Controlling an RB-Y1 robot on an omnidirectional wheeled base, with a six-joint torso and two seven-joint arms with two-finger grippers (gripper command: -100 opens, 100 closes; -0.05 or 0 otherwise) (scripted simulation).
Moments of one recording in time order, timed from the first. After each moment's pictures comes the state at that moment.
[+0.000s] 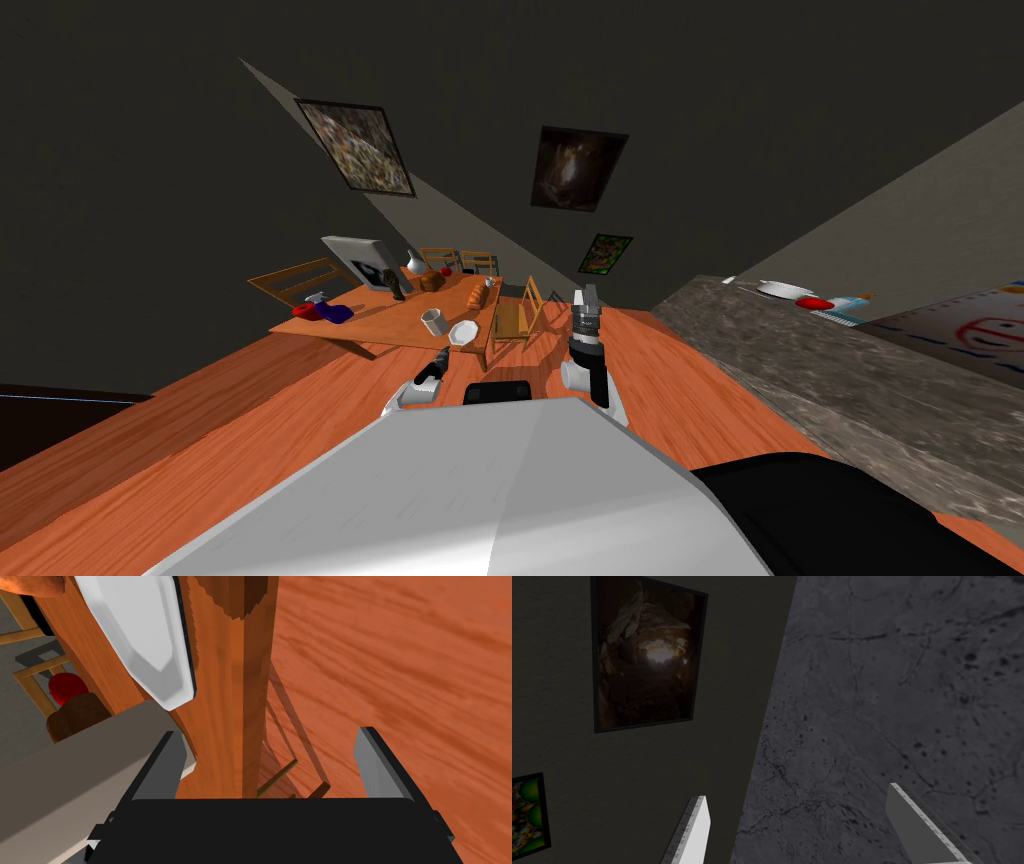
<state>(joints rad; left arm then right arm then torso) 0.13 0.18 -0.03 -1.13 0.03 0.23 0.11 0.45 0.00 -0.03 -2.21 0.05 -0.55 0.17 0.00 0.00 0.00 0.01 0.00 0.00</state>
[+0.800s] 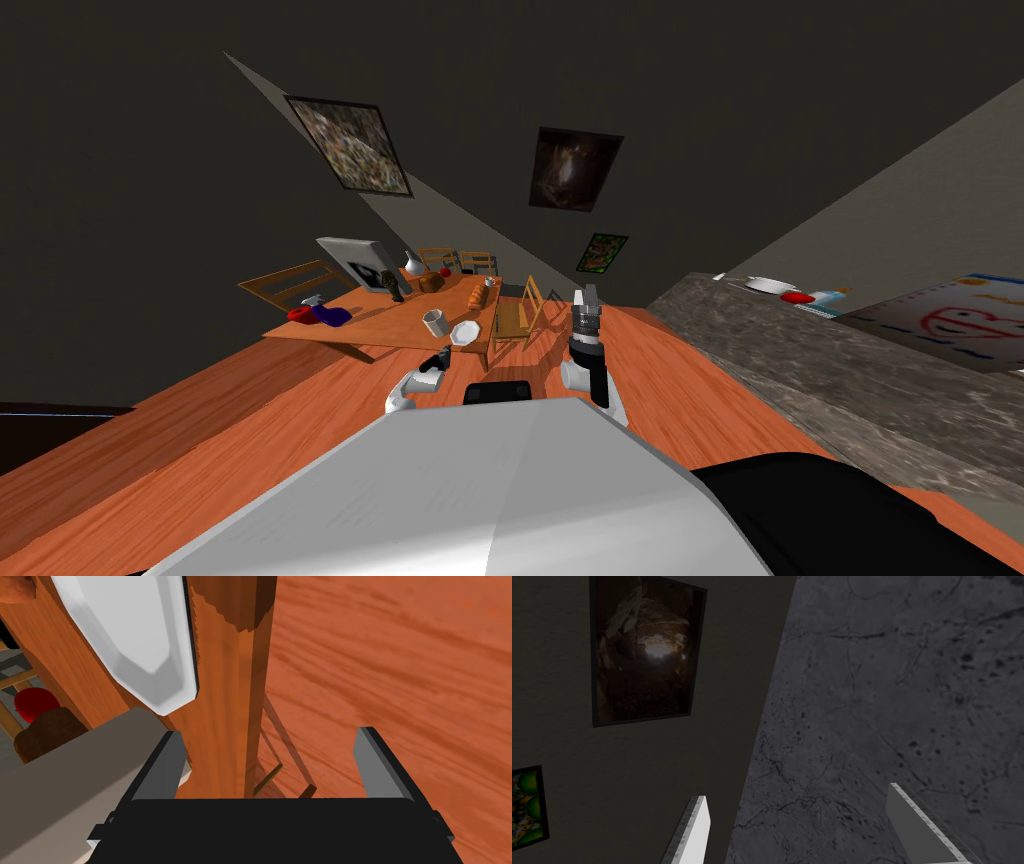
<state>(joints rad) 0.10 0.21 -0.07 -1.20 0.05 0.43 0.17 0.45 0.00 -0.03 -2.21 0.05 -0.55 0.17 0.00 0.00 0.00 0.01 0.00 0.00</state>
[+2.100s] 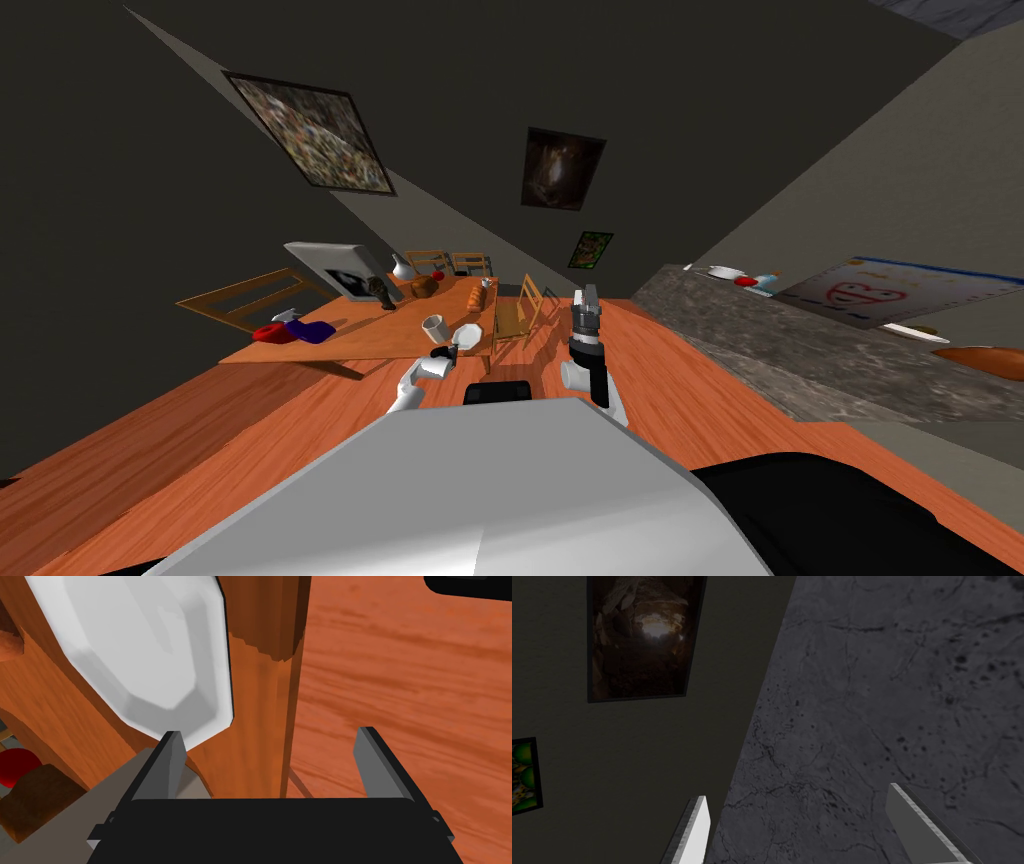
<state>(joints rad) 0.05 0.20 -0.13 -1.31 0.08 0.74 0.19 0.45 0.00 -0.03 -2.21 0.05 -0.55 0.17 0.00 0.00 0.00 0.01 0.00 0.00</state>
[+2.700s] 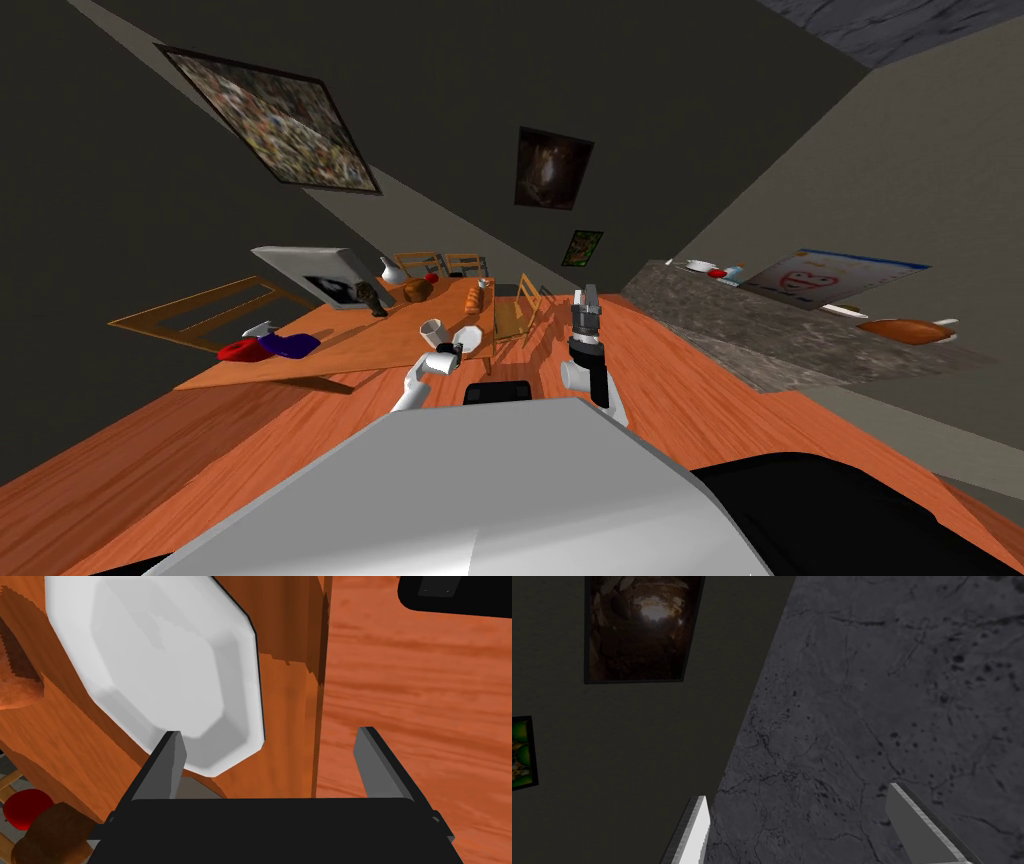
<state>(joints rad) 0.03 0.17 -0.15 -1.37 0.08 0.87 0.18 0.45 0.00 -0.03 -2.21 0.05 -0.55 0.17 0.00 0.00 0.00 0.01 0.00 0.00</state>
